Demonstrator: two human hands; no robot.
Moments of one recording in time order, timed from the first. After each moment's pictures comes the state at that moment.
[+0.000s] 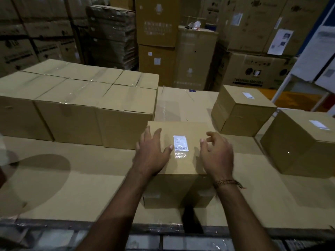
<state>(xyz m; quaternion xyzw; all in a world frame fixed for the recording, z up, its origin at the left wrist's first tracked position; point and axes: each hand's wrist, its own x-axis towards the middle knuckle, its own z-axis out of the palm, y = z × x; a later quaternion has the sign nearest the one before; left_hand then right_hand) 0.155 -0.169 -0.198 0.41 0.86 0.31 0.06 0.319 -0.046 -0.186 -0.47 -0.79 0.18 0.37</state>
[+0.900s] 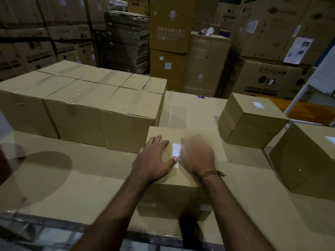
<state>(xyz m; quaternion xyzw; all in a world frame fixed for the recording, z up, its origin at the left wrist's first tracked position) 0.149 -0.151 -0.217 0.46 0.85 0.25 0.04 0.261 -0.002 -0.209 -0.35 -0.91 0.11 0.21</state>
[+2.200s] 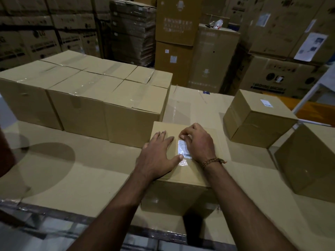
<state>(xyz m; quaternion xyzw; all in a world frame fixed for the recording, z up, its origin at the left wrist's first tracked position) 0.149 -0.150 -0.219 0.45 0.85 0.25 0.05 0.231 0.022 -0.207 -0.25 -0.92 0.15 0.26</state>
